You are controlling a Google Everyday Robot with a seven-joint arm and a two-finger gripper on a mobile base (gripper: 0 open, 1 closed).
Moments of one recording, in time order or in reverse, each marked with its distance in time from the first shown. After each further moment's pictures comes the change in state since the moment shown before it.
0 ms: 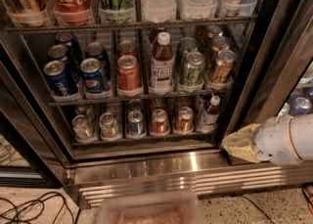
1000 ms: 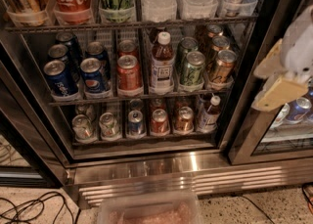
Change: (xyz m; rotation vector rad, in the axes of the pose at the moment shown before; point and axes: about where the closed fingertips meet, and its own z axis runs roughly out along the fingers) arm -0.109 -0.039 -0.133 0.073 0.461 -0.236
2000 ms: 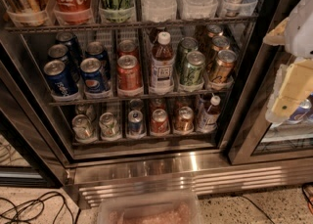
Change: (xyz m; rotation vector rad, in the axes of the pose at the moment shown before) arm -0.002 -0.008 -0.018 -0.015 0.037 -0.031
